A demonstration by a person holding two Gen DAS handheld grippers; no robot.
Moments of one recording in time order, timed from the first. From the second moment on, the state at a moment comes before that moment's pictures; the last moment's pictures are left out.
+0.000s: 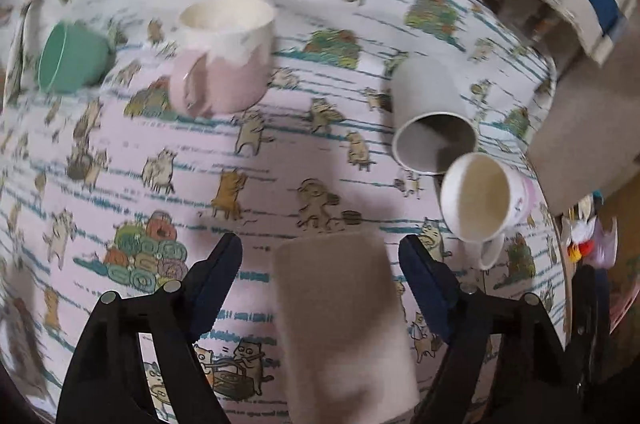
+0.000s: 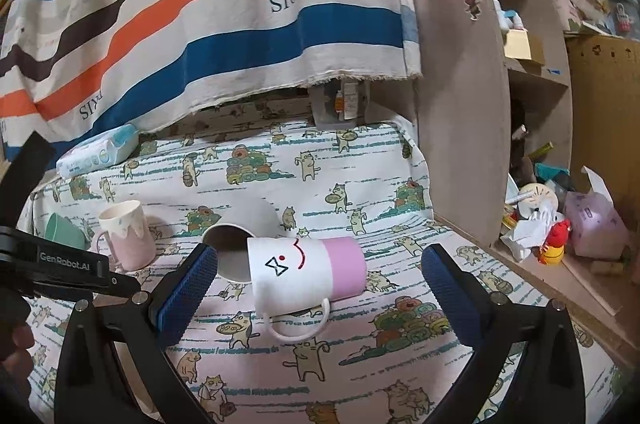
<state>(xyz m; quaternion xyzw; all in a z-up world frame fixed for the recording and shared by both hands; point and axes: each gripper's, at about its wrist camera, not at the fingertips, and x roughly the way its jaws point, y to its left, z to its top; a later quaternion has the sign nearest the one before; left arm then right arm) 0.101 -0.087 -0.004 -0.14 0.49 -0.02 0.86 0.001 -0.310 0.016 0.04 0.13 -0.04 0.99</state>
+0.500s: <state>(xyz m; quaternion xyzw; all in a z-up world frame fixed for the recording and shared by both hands) 0.114 -0.095 -0.024 -0.17 0.52 -0.03 0.84 -0.002 -0.311 0.015 0.05 0.13 -0.02 0.99</state>
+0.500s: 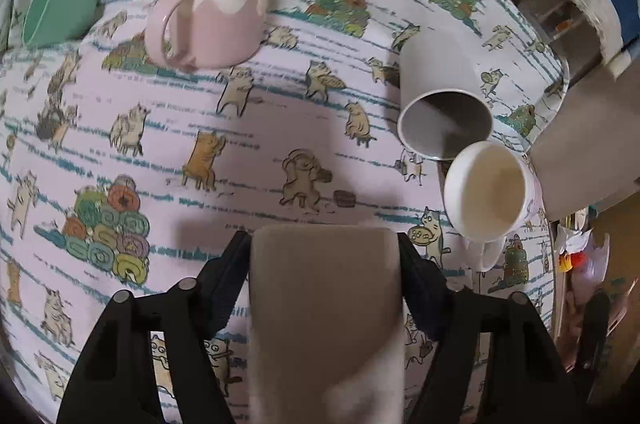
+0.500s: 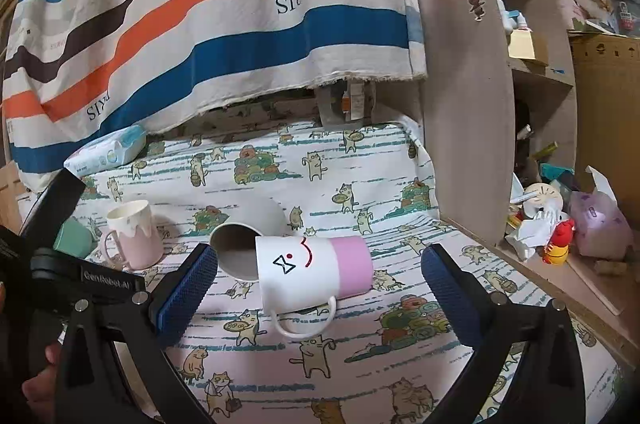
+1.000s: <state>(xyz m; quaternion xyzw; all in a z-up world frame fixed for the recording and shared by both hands) 0.062 -0.092 0.030 -0.06 0.36 0.00 0.93 -0.001 -0.295 0.015 0.02 0.14 -0.01 0.99</state>
